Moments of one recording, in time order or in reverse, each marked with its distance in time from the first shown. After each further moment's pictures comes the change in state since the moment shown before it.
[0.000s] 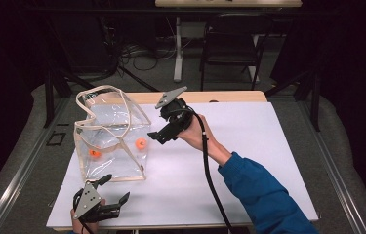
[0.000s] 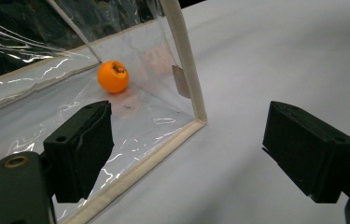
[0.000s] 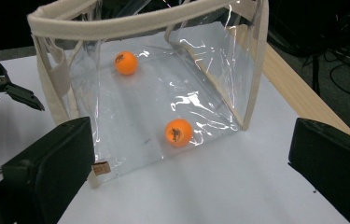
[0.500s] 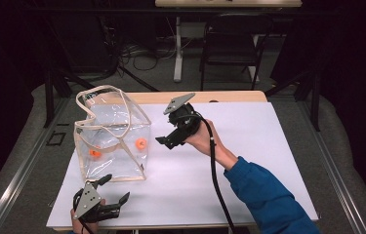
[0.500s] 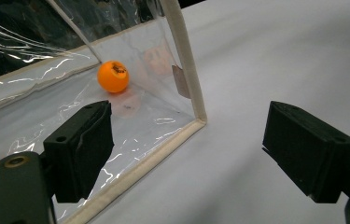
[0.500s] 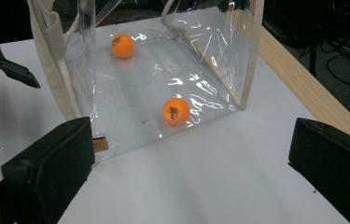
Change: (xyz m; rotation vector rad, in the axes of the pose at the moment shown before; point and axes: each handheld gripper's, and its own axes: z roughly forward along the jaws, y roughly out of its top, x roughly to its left) left arm 0.000 0.000 0.000 -0.001 -0.002 0.005; right arm 0.000 -0.022 -0.009 0.019 -0.014 0.009
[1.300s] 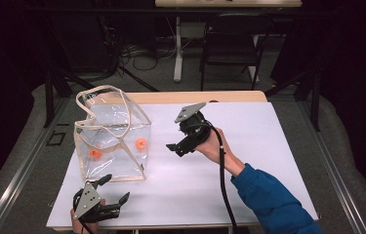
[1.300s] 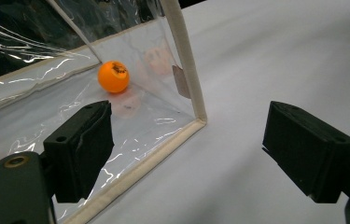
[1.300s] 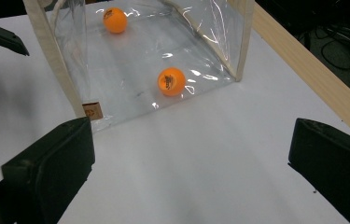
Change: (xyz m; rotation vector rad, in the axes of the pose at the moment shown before) left arm 0.000 0.000 0.000 0.000 0.002 -0.003; right arm 0.000 -0.035 -0.008 0.024 -0.024 0.019
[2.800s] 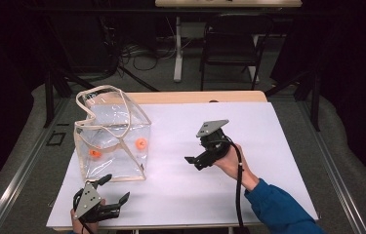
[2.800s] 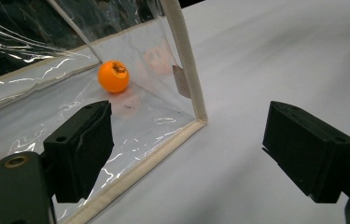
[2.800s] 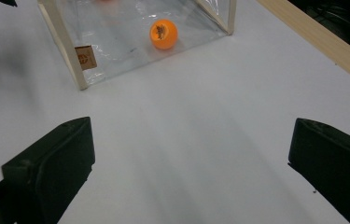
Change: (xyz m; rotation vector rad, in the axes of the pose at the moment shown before) left arm 0.000 0.000 0.000 0.003 0.004 0.004; right arm 0.002 -0.064 -0.023 0.003 -0.036 0.062
